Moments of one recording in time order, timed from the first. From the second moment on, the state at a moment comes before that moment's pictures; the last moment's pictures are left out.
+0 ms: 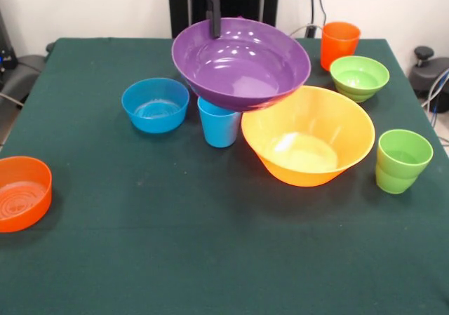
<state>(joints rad) -0.91 -1.00 0.97 2.11 -1.05 0.47 -2.46</state>
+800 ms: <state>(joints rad) -0.72 -1.03 0.92 2.12 -1.13 0.44 -2.22</state>
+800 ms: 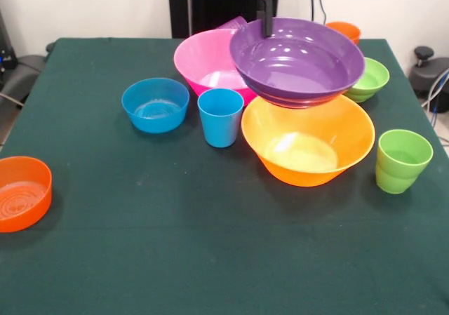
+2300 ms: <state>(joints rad) -0.71 -1.03 0.87 2.20 -1.30 0.35 -2.14</state>
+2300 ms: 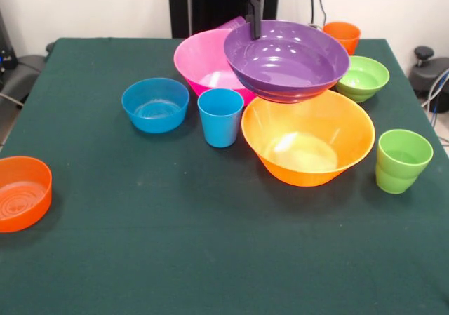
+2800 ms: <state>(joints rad) -0.74 -1.03 0.87 2.20 -1.30 0.35 -2.14</state>
